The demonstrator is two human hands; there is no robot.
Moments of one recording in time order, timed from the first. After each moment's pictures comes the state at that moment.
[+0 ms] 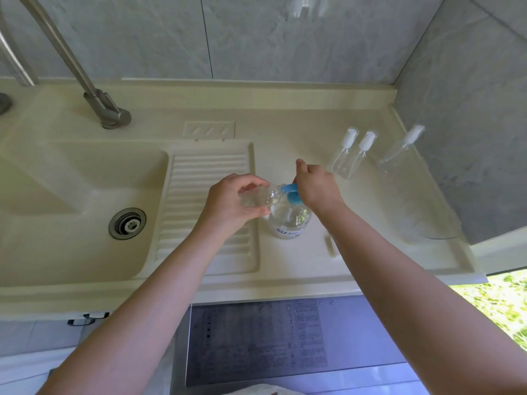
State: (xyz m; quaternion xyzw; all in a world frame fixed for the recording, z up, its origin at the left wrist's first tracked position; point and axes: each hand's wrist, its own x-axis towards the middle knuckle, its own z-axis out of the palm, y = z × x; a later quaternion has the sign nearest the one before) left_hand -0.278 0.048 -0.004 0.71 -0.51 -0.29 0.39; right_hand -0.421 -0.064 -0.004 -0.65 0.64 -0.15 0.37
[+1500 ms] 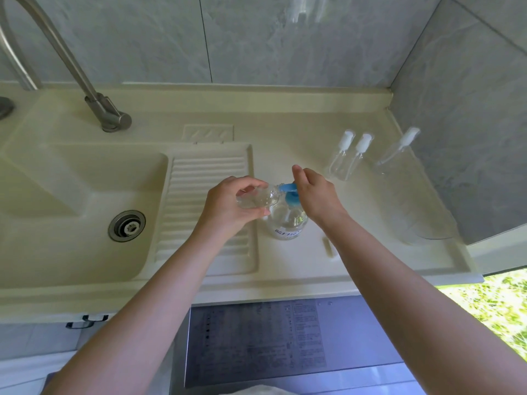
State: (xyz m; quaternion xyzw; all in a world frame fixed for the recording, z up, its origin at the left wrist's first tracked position) left_hand -0.282 0.053 -0.003 0.71 -0.50 -0.28 0.41; right_hand -0.435 -0.038 0.011 -0.68 0.58 -0.20 0.40
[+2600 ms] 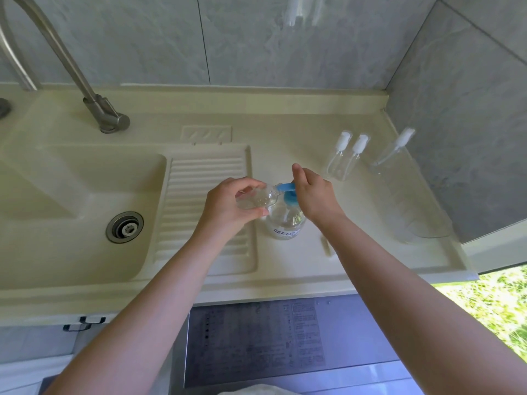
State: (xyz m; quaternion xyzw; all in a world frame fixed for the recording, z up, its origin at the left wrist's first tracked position) left_hand -0.284 0.054 -0.004 0.71 -0.49 -0.29 0.42; right_hand -0.433 -0.031 0.019 -0.69 0.57 -0.21 0.39
